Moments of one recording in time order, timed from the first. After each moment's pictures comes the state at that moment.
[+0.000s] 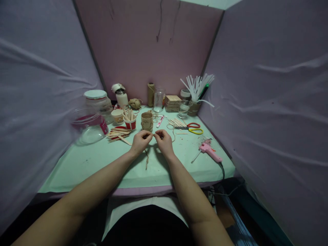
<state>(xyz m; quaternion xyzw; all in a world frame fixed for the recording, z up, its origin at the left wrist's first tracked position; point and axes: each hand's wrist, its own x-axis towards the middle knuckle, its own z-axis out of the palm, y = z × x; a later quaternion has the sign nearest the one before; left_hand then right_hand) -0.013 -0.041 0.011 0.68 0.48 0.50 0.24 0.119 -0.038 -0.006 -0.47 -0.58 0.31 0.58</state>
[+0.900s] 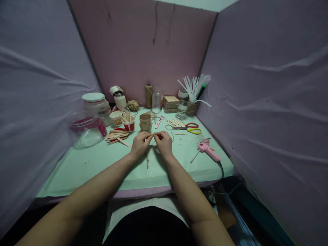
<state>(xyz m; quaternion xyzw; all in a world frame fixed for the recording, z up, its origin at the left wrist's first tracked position) -0.012 -0.038 0.001 0.75 0.45 0.47 0.14 0.120 -0.043 -0.001 -0.50 -0.61 0.20 0.59</state>
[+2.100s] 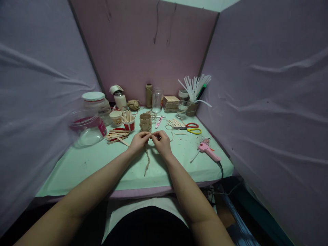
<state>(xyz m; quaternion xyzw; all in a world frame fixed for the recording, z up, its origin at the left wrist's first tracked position) -0.012 -0.029 0.000 0.53 0.44 0.52 0.50 0.118 -0.044 -0.001 -0.46 -0.64 0.23 0.57</state>
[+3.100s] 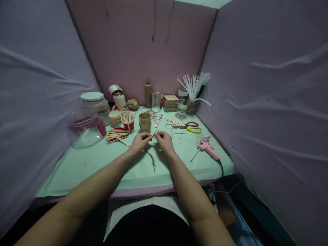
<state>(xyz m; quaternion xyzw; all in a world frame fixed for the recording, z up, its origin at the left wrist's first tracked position) -0.011 -0.031 -0.001 0.61 0.47 0.47 0.42 0.125 -0.037 0.000 -0.50 -0.53 0.39 0.57</state>
